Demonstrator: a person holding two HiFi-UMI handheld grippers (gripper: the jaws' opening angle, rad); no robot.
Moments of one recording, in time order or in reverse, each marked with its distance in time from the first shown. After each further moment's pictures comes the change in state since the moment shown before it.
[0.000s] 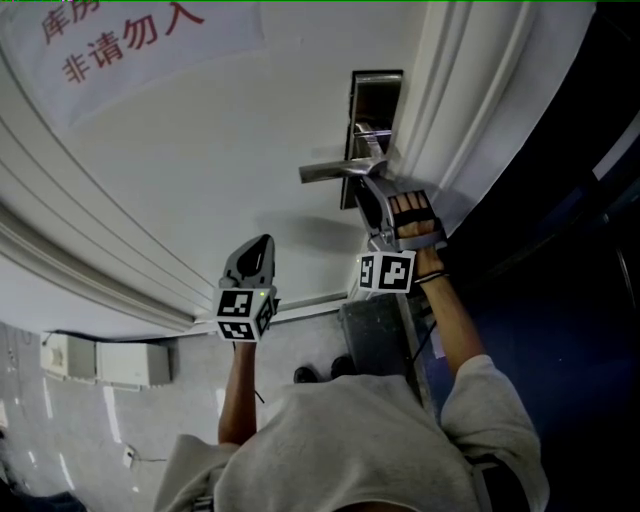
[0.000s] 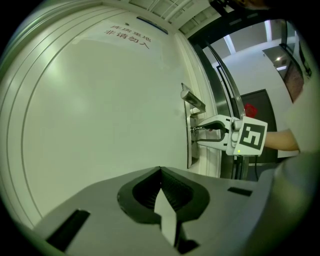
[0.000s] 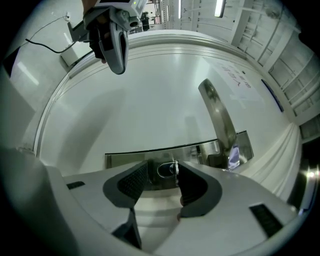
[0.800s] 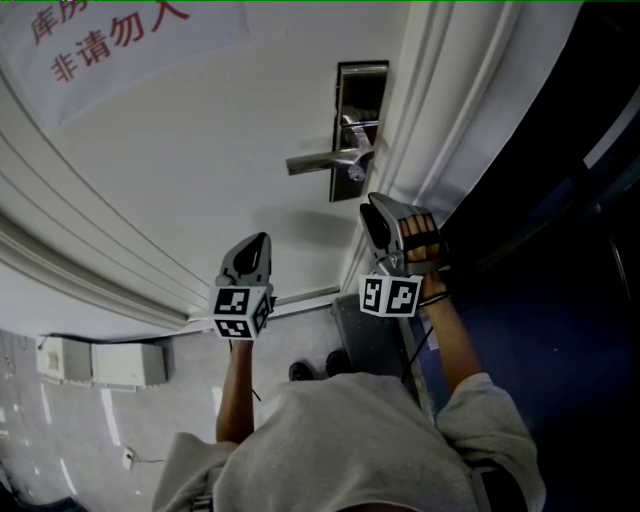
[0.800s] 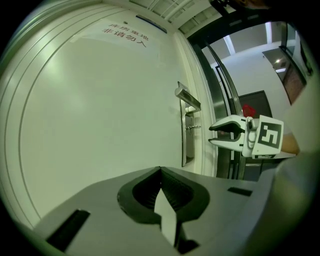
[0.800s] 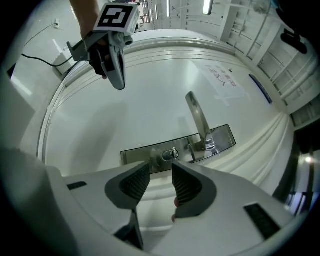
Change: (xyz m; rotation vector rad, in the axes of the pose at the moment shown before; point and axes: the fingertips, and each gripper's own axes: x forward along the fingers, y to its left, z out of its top) left arm 0.001 -0.014 -0.006 -0.007 0.008 -0.026; right arm -0.058 0.007 -0.010 0.106 0.019 -0.021
